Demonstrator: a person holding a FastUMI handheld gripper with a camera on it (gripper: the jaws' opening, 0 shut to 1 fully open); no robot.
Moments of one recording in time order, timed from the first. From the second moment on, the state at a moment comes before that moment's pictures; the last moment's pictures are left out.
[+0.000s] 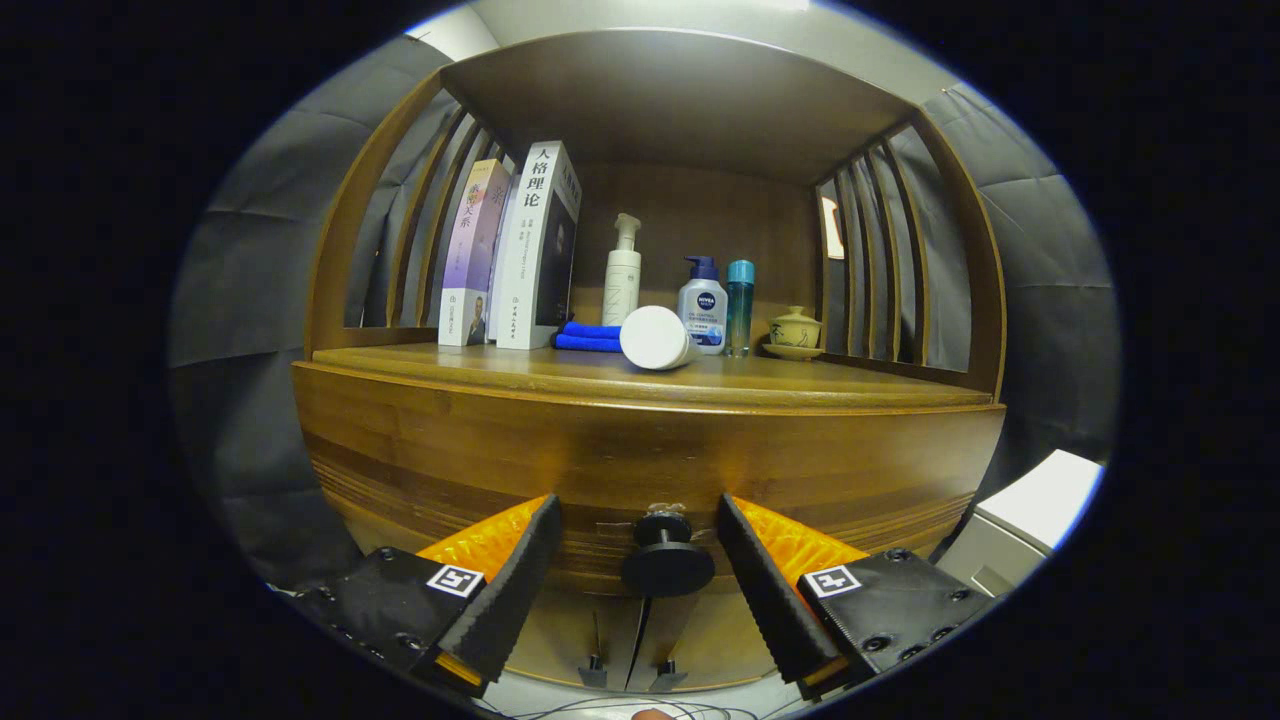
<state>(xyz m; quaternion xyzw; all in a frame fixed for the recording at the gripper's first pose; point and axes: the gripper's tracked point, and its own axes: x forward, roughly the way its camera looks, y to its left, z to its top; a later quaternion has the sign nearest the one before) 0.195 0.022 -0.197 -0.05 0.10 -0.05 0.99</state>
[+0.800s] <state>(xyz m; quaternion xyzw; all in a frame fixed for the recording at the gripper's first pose) 0.104 0.022 -0.105 -0.03 0.03 -0.02 1.00</state>
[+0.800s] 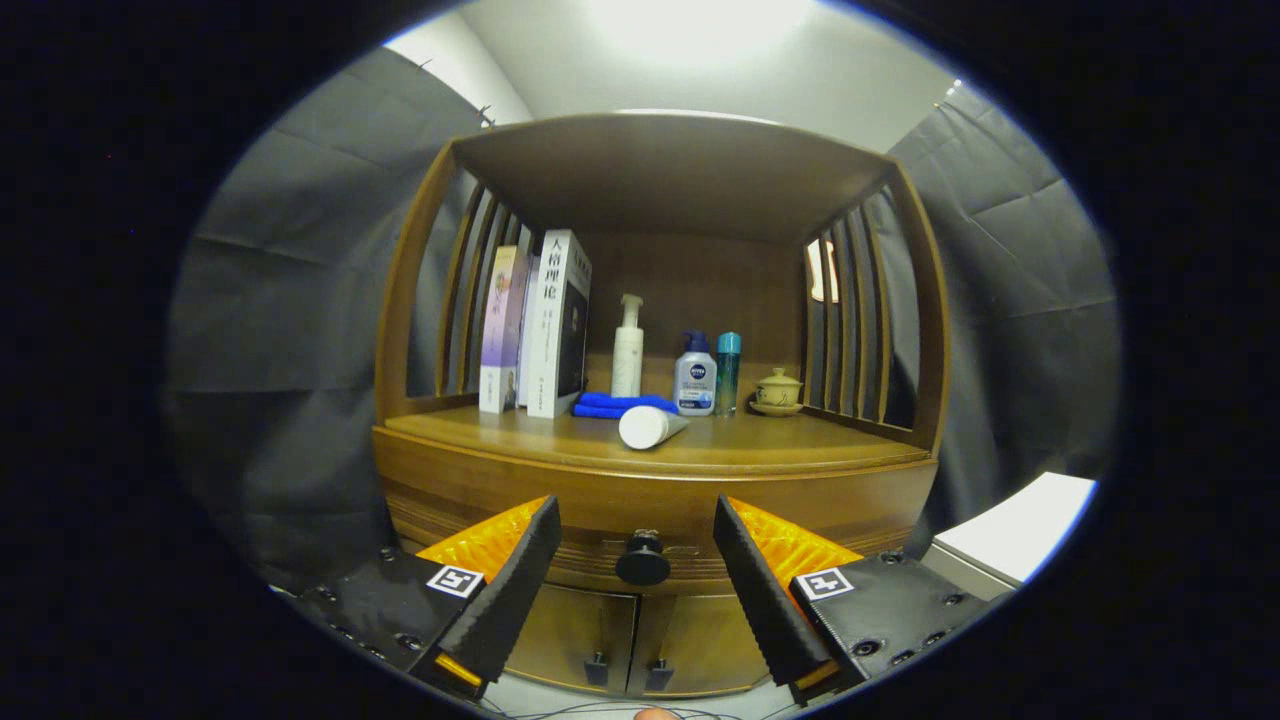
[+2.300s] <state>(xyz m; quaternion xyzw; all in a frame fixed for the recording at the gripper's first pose) -0.022 0.000 -0.042 0.01 -0.01 0.00 1.00</state>
